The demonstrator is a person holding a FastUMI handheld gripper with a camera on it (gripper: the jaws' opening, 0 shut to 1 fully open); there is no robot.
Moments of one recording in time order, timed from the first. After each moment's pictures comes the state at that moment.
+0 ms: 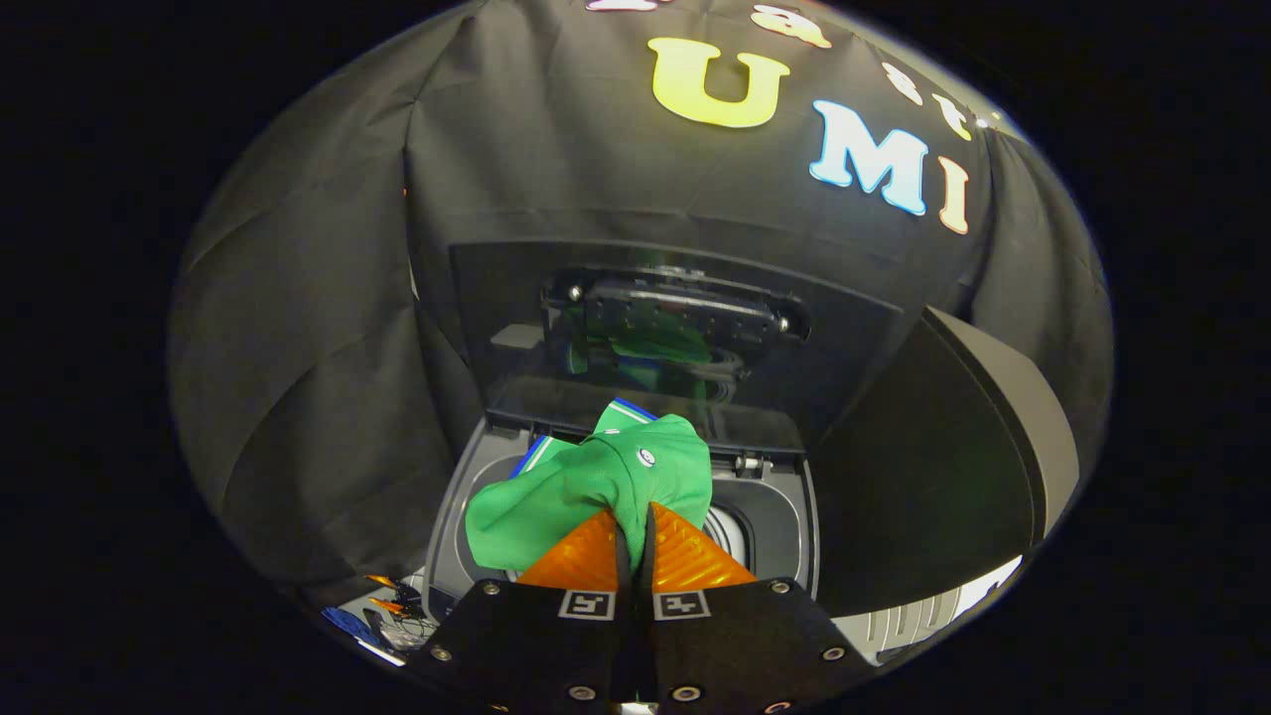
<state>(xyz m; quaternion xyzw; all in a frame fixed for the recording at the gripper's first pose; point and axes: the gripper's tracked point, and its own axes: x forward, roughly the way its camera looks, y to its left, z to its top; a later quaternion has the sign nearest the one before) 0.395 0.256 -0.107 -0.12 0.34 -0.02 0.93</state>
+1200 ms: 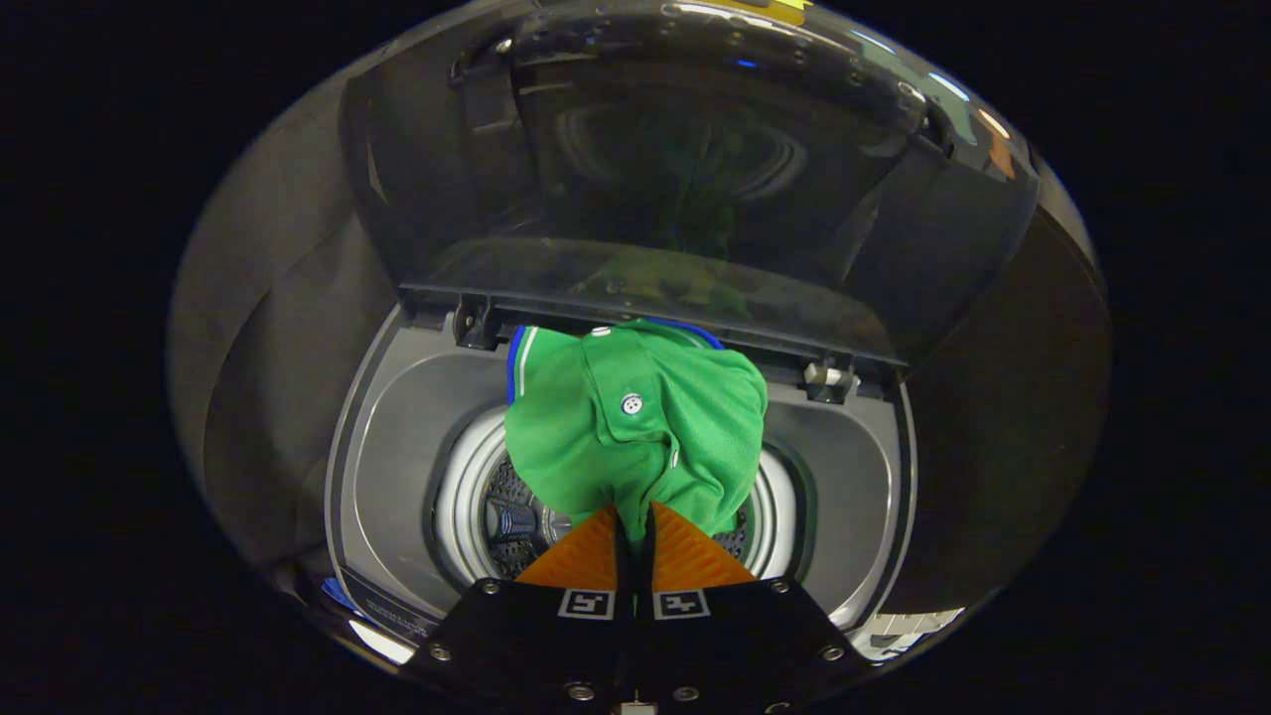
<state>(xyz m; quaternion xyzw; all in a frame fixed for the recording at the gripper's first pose) 0.413 0.238 -0.235 -0.11 0.48 -0.01 0.87</state>
